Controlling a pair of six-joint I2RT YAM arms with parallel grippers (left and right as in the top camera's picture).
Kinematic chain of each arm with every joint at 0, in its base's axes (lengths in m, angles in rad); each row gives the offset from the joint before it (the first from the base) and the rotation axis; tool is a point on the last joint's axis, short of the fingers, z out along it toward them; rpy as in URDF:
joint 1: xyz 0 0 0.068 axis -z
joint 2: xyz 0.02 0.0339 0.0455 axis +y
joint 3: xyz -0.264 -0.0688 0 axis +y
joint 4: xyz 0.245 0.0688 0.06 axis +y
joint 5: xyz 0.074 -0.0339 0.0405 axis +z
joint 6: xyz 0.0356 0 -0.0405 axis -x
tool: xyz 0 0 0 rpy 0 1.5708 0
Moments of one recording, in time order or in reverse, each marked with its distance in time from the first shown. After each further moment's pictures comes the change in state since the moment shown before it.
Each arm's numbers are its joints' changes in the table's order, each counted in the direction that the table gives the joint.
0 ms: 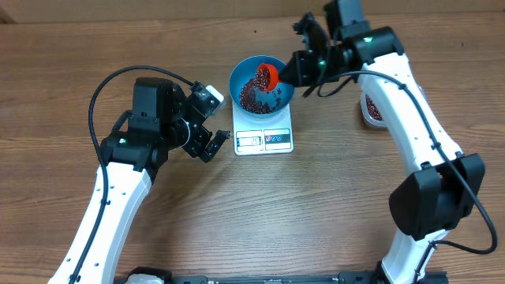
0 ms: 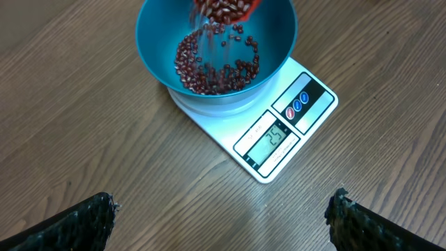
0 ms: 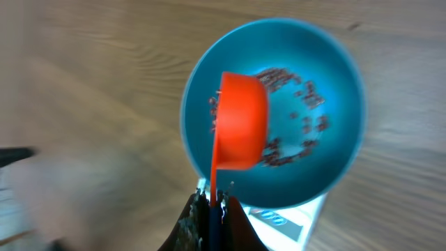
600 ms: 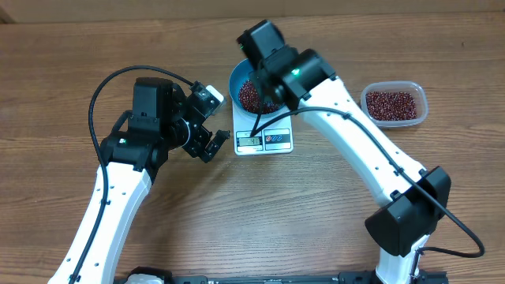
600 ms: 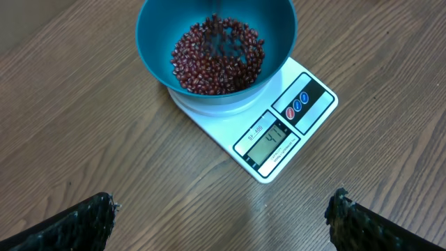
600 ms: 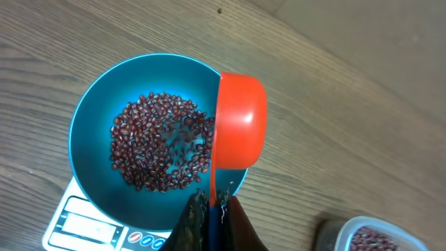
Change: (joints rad) left arm 0.000 0.000 0.000 0.000 0.000 0.000; right arm -0.330 0.000 -0.061 0.018 -0.872 0.078
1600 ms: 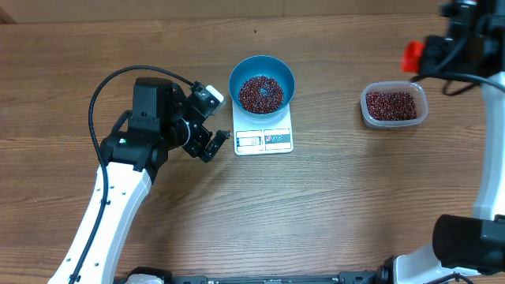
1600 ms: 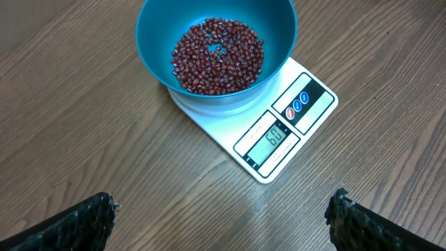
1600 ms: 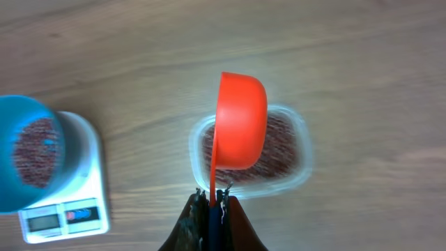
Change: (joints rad) left arm 0.000 0.000 0.000 0.000 0.000 0.000; right arm 0.841 -0.234 -0.013 0.274 0.534 0.047
